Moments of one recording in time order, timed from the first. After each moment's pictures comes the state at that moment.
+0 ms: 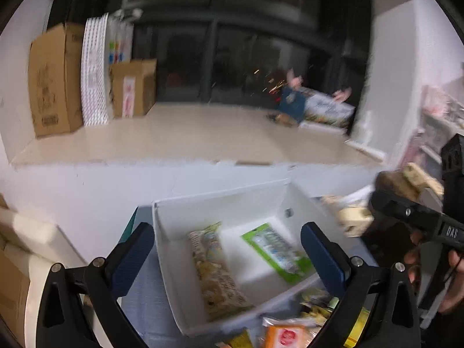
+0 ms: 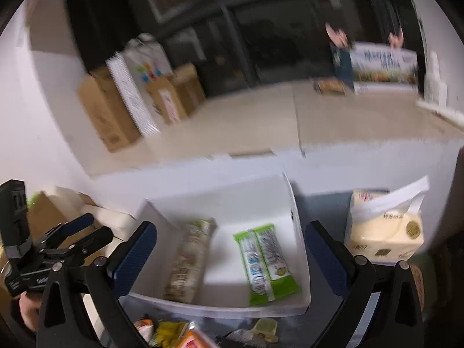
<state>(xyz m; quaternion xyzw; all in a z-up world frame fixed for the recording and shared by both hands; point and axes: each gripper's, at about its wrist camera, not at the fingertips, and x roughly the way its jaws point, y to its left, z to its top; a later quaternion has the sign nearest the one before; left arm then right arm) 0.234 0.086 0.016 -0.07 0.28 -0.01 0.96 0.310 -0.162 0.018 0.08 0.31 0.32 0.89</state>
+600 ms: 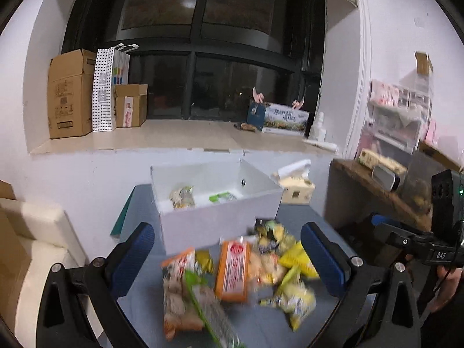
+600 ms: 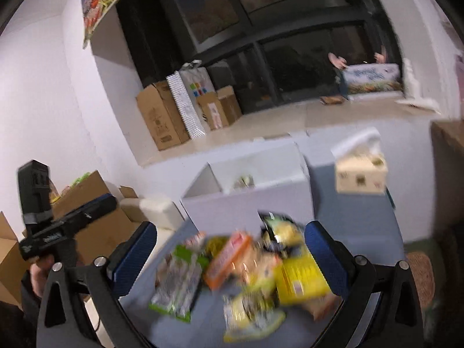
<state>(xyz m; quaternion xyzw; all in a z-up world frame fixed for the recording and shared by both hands) 0.011 0.027 0.004 -0.05 0.23 -0.03 0.97 0.086 -0.253 -0.014 0.09 0.27 0.33 0.90</state>
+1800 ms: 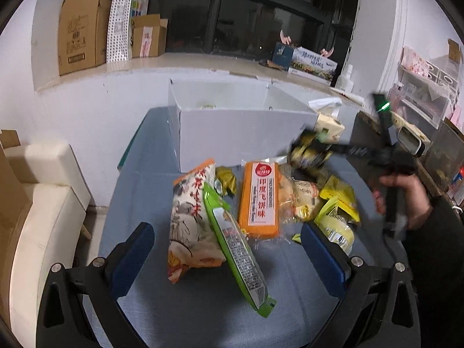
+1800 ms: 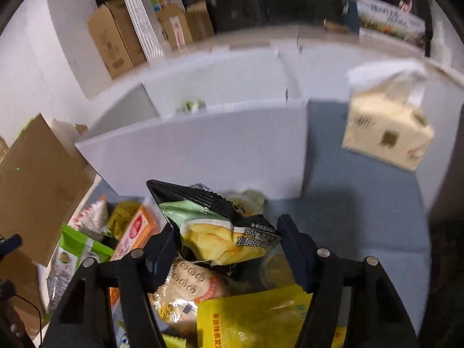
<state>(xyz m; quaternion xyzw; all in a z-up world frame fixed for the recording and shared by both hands) 0.024 0.045 -0.091 -0.09 0.37 0.00 0.93 0.249 -0.192 -0.108 -0.02 0.40 0.30 0.86</state>
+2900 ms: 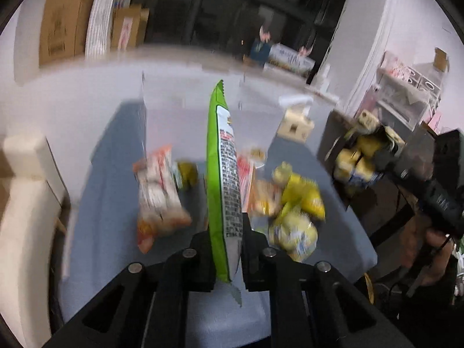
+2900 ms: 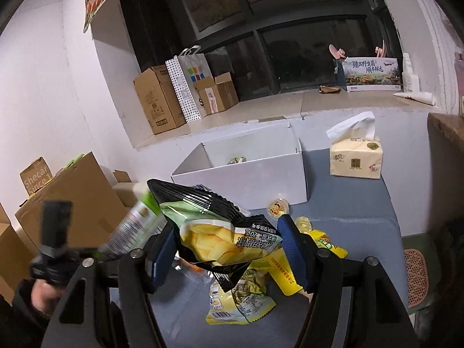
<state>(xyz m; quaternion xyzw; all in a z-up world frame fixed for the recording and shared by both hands) 0.013 0.029 -0.063 -0.12 0.36 -0.06 0.92 0.091 -0.249 -0.034 0.07 0.28 0.35 0.89</state>
